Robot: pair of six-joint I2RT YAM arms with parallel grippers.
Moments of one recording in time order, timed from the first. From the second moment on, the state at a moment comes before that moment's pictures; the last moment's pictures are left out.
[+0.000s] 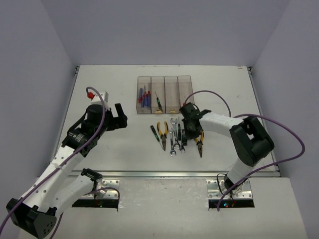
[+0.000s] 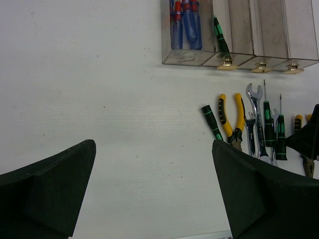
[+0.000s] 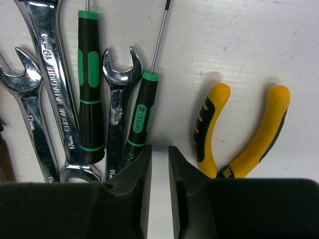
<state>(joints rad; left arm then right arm) -0.37 0.79 0.80 -0.57 -0.22 -0.44 0.56 1.69 0.90 -0.46 0.15 0.43</state>
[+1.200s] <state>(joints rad) -0.37 0.79 0.80 -0.56 -0.19 -0.44 0.56 1.73 0.92 -0.42 0.13 0.49</state>
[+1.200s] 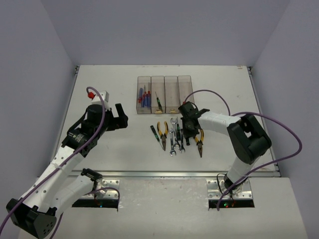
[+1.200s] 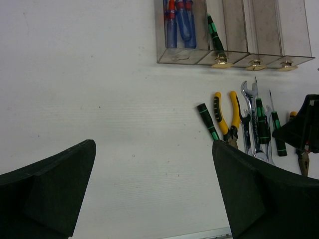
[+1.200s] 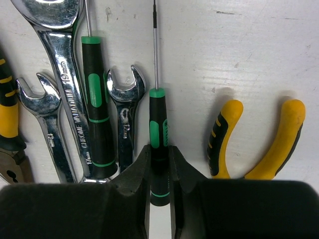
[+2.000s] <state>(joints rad) -0.37 0.79 0.80 -0.56 -0.20 -0.44 0.56 1.94 1.55 -0.44 -0.07 0.46</state>
